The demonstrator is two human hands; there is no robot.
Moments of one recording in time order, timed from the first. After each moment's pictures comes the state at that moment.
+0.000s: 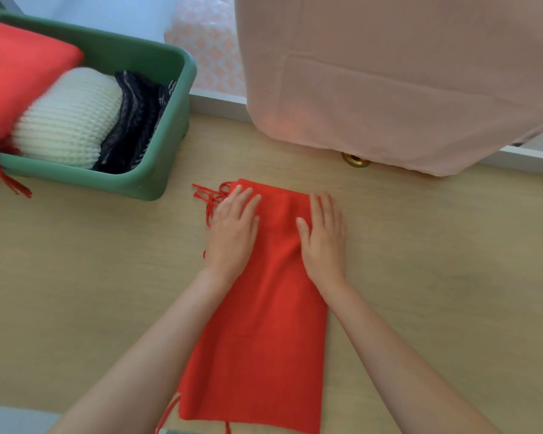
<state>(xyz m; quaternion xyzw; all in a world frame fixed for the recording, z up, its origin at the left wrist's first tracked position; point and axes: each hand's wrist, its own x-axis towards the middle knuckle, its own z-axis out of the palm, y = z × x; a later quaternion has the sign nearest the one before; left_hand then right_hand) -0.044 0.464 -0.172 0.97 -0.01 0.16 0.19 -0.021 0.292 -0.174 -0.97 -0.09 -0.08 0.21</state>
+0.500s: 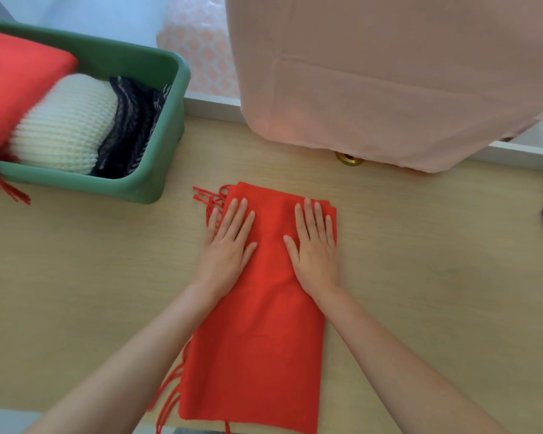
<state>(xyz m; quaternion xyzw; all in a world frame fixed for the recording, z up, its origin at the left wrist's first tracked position) -0.075 0.478 -0.185 0.99 -0.07 0.04 0.09 -0.043 0.286 -0.180 -0.98 -0.13 0.00 0.12</state>
